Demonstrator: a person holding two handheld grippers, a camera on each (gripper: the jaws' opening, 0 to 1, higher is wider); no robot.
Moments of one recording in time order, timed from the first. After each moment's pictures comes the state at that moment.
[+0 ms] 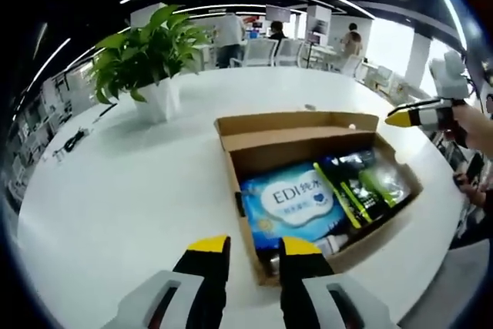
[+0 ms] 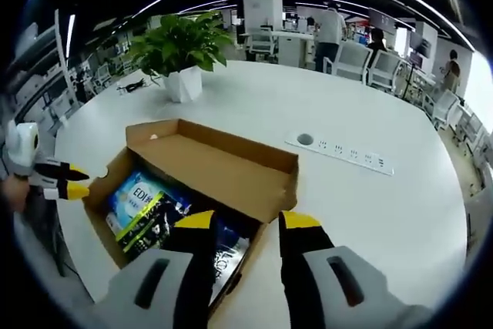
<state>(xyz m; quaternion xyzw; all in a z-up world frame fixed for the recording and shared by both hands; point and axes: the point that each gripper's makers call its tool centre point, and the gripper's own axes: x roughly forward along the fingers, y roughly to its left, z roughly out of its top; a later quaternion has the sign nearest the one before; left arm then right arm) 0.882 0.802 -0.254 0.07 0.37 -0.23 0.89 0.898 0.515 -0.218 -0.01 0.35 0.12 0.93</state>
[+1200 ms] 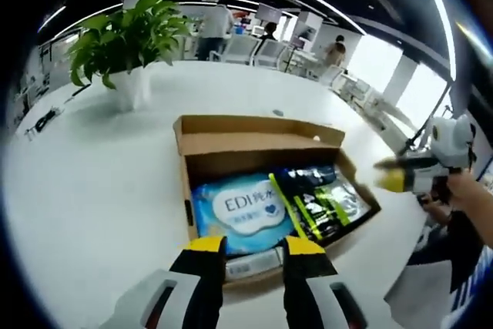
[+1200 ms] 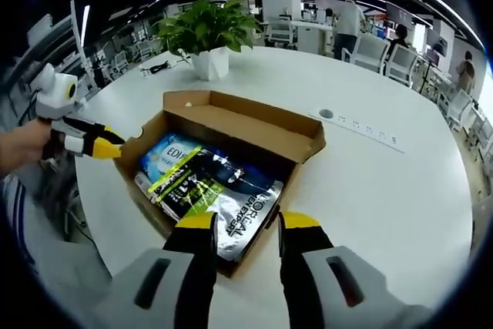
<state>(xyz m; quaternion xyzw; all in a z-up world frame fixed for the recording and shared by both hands) 0.862 0.752 -0.241 -0.03 0.41 -0.31 0.85 0.827 0.535 -0.233 -0.02 0.38 0.17 0.91</state>
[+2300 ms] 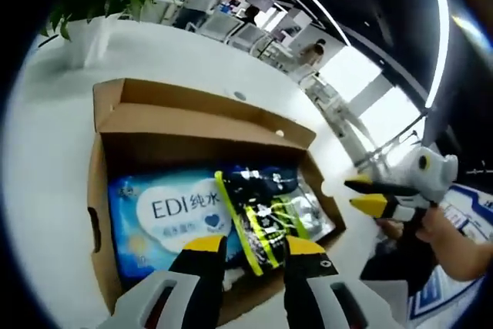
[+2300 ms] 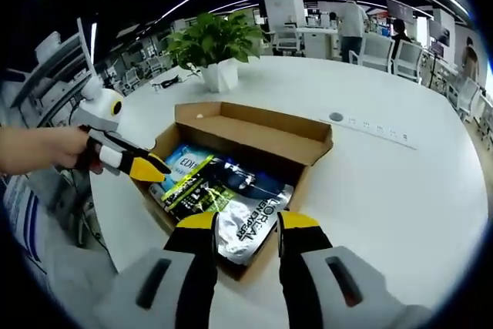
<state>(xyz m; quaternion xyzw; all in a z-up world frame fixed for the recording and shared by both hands) 0.866 0.683 -0.267 -0.14 0.46 -0.40 0.78 0.829 0.540 -0.229 0.03 0.35 0.20 0.92</state>
